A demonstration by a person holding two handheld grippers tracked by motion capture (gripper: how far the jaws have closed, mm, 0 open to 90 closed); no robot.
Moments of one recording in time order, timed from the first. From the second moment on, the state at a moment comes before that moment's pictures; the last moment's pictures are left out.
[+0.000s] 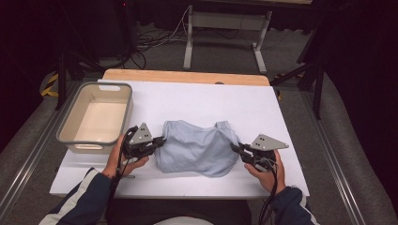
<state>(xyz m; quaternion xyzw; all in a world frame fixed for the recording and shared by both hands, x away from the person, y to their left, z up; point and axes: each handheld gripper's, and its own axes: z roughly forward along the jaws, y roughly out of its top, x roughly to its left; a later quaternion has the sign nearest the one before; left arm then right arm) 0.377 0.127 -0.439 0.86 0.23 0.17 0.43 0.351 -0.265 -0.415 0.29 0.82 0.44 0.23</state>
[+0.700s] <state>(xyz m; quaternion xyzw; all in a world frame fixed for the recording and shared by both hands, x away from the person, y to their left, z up) 0.381 0.121 -0.475 0.87 0.24 0.11 0.41 0.355 -0.260 -0.449 0.28 0.86 0.40 0.18</state>
